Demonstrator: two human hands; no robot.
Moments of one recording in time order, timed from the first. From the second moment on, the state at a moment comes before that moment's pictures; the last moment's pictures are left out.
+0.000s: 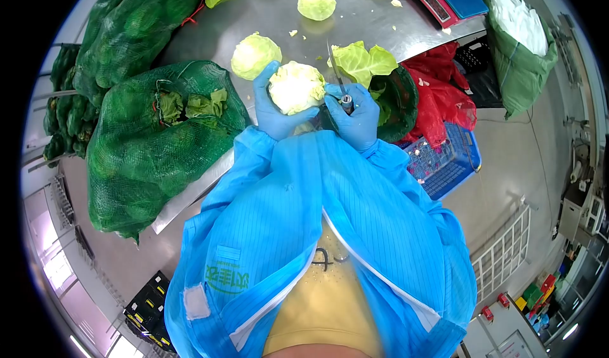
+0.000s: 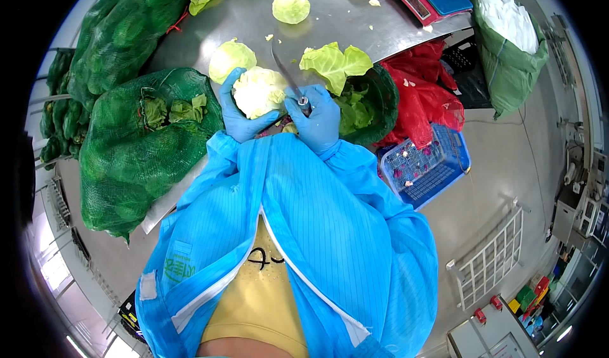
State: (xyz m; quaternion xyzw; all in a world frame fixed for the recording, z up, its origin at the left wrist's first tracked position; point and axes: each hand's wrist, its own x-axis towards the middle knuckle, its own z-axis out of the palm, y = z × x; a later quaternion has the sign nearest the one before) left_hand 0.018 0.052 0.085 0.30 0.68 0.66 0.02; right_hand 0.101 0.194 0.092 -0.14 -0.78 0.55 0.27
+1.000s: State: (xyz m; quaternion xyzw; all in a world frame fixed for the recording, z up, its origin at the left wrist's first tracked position) left_hand 0.008 0.053 0.071 0.17 0.51 0.81 0.22; right_hand 0.112 0.221 0.073 -0.23 -0.67 0.65 0.26
